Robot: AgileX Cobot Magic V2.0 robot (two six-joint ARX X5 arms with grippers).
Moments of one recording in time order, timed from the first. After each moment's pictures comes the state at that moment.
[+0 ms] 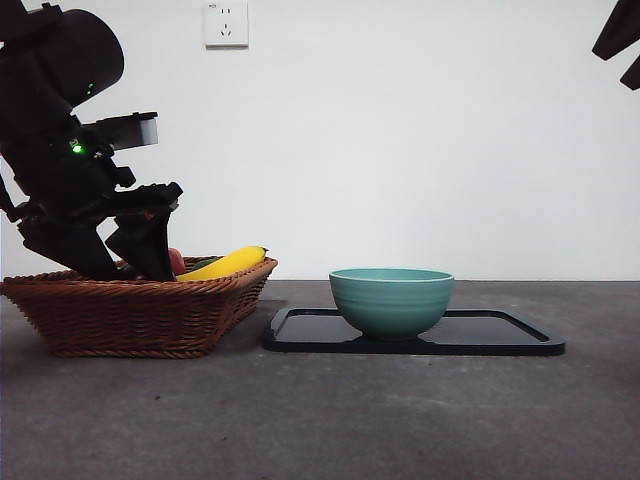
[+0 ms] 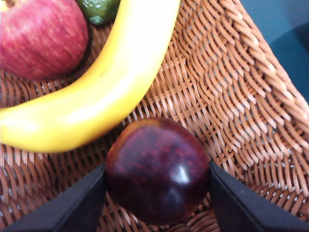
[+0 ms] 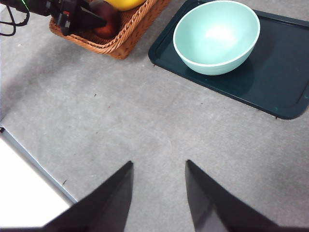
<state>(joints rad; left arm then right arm) -0.32 1.56 0.91 -0.20 0.08 0.07 0.40 0.70 0.80 -0.81 -0.37 0.11</state>
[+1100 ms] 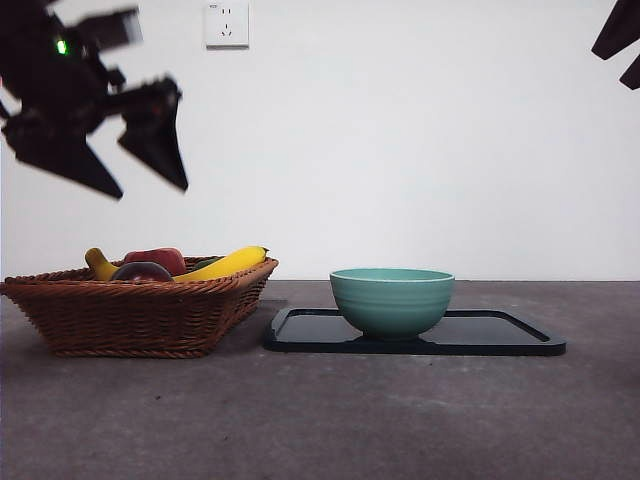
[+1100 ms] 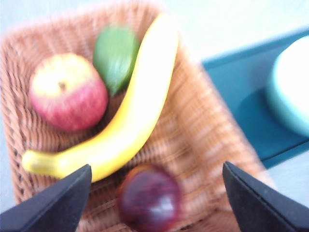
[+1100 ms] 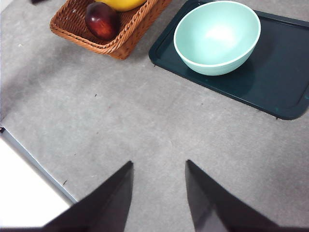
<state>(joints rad) -0.34 1.34 0.95 -0.26 0.10 0.03 0.40 0.70 0.80 -0.81 -0.37 0.11</state>
